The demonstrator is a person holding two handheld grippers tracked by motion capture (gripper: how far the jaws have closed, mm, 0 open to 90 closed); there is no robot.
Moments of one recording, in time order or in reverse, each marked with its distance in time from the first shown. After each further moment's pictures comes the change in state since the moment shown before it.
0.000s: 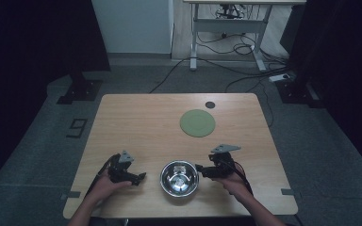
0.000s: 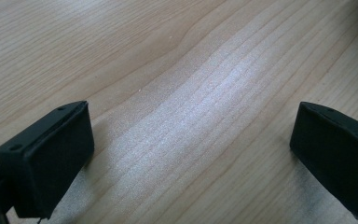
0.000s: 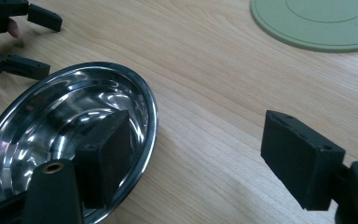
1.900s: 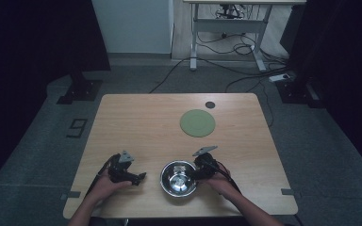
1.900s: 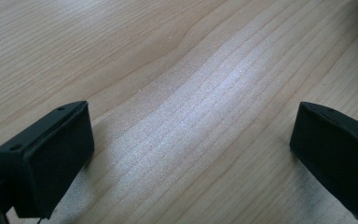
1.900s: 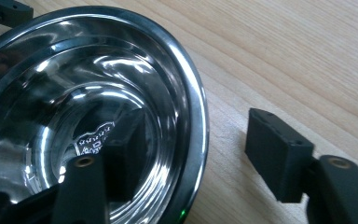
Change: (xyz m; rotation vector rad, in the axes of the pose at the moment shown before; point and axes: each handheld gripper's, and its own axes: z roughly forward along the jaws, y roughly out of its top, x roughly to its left) left arm 0.000 0.000 0.000 -0.002 0.000 0.000; right arm 0.020 0.001 0.055 0.193 0.034 -0.072
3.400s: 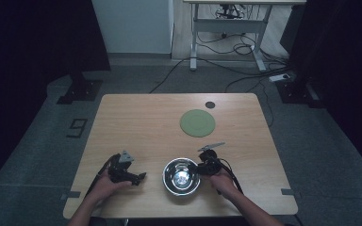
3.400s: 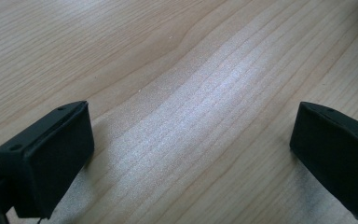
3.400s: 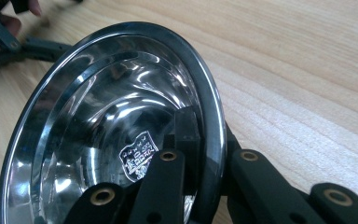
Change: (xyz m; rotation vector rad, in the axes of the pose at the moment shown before) left arm 0.000 0.000 0.000 0.000 0.000 0.000; right arm -0.014 0.001 -0.006 -0.031 0.158 0.164
